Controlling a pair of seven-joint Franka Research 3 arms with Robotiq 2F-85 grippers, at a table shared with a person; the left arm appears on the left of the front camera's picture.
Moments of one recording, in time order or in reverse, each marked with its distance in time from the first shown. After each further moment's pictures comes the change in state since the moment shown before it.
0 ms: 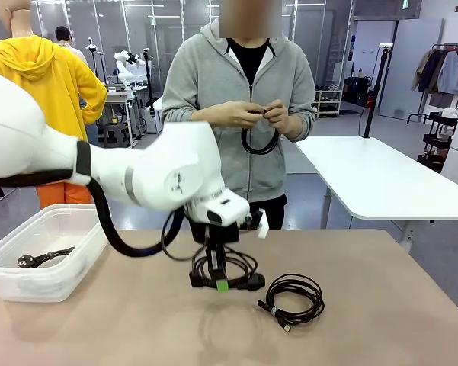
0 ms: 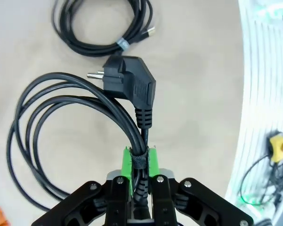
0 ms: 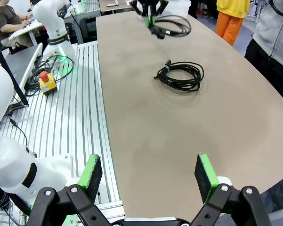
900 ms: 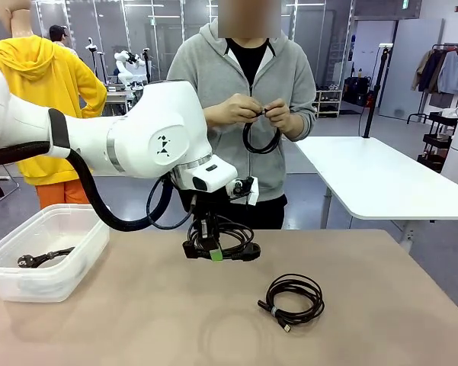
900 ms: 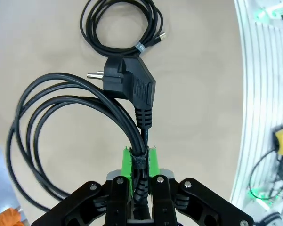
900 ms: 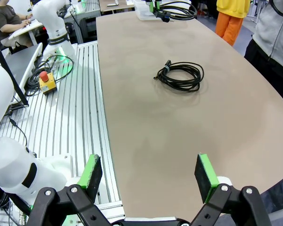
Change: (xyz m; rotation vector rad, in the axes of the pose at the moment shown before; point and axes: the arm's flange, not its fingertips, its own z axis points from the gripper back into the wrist) left arm -0.009 0.008 0.042 0.051 -0.039 -0.036; right arm 0.001 0.000 0.000 -0.001 0.000 0.002
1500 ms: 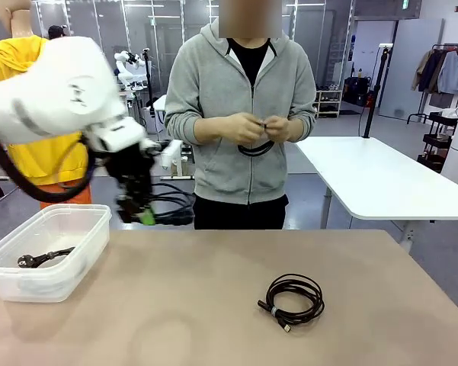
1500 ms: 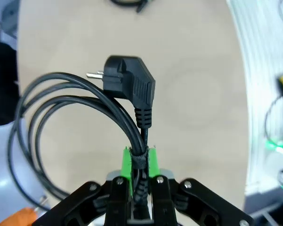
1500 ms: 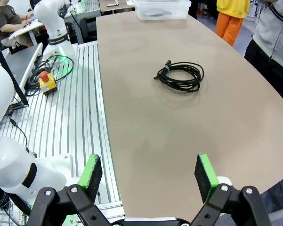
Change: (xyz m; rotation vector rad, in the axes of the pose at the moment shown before) left arm -0.161 0.028 0.100 0.029 -0.047 -0.112; right arm 0.000 0.000 0.000 0.001 0.001 0.001
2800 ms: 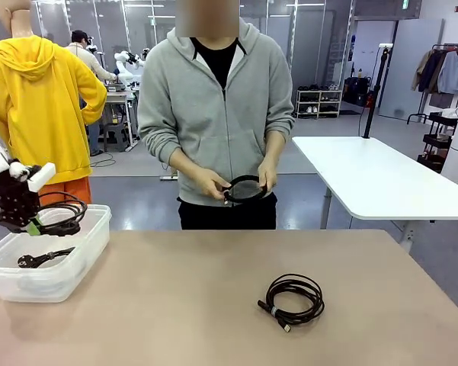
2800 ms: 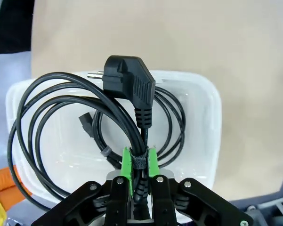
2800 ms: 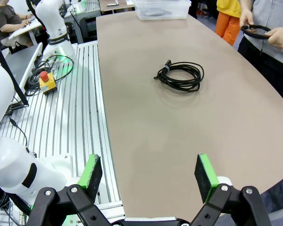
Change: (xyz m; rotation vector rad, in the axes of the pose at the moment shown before) left arm -0.269 -0.002 -0.006 0.112 0.080 0.073; right arm 0.000 0.000 0.000 0.000 0.001 0.000
